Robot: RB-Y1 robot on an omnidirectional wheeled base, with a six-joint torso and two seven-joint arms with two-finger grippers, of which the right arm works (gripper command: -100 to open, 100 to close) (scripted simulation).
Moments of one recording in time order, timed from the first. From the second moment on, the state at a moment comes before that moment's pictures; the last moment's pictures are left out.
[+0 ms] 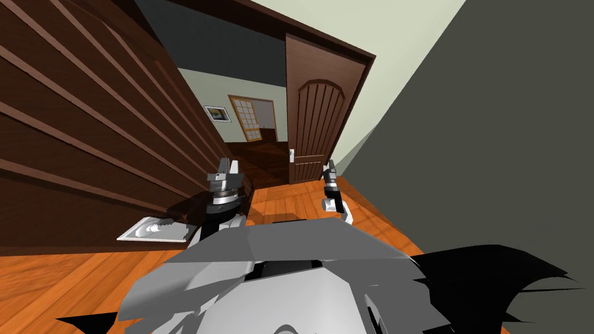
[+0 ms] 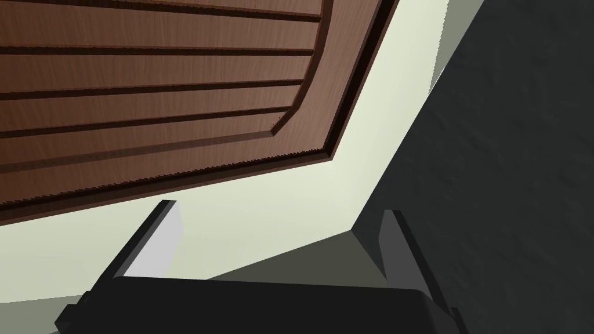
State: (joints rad) arm 0.26 -0.07 -0.03 -1.93 -0.01 -0.45 0.01
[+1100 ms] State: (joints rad) arm 0.12 -0.09 -0.04 -1.65 0.00 -0.40 -0.03
